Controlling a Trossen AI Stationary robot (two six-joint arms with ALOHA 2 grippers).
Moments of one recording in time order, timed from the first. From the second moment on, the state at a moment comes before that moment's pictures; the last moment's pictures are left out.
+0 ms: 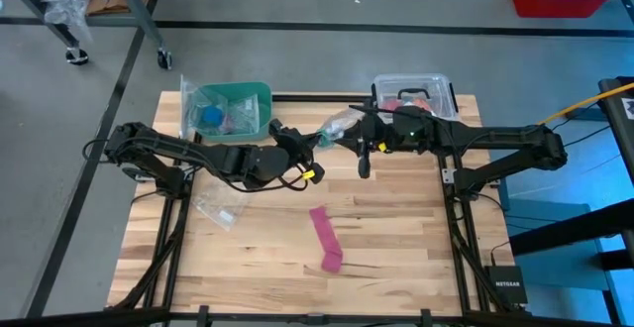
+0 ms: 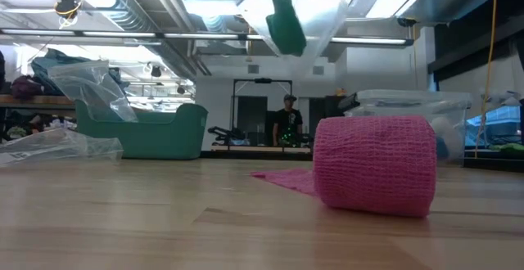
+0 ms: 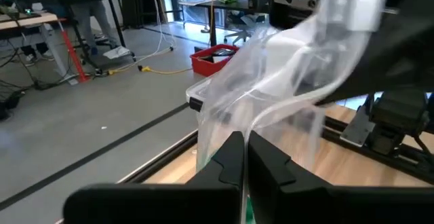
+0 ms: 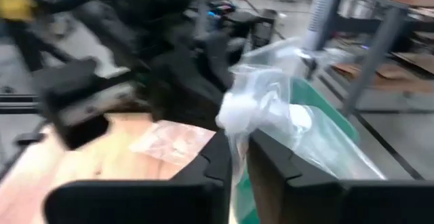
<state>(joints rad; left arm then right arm) -0.16 1.51 1.31 -0.05 -0.92 -0.21 -0.04 1.24 1.13 -0.10 0.07 -0.05</state>
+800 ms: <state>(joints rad) -0.21 1.47 1.31 -0.23 -0.92 -0.17 -0.04 1.19 1.13 -0.06 -0.20 -0.14</state>
